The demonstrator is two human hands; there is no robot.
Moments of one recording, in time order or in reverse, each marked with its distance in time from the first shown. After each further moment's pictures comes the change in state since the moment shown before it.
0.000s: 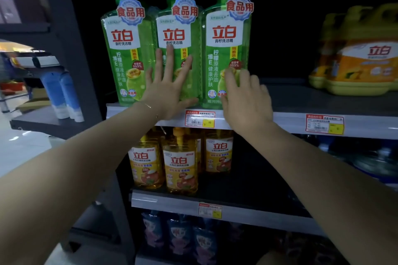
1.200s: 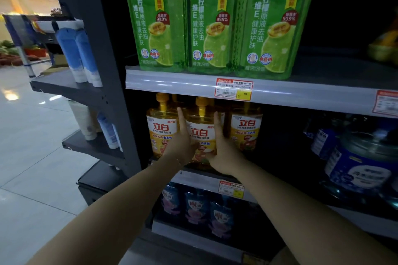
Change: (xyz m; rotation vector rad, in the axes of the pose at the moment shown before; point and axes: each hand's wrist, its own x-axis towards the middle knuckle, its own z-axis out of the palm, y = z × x) left_hand -0.124 0.025 0.149 -0.659 -0.320 -0.605; right_hand -0.106 -0.094 0.126 0.928 -0.765 0.148
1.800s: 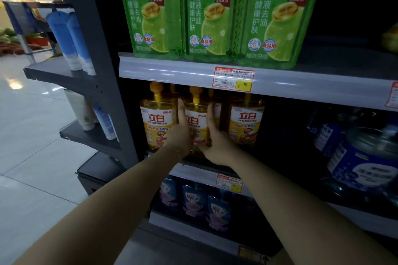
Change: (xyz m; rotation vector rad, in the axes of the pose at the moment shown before) left_hand 0.017 -0.009 0.013 0.115 0.006 0.057; right_hand 0.016 0.007 0.003 0.065 -0.109 0.008
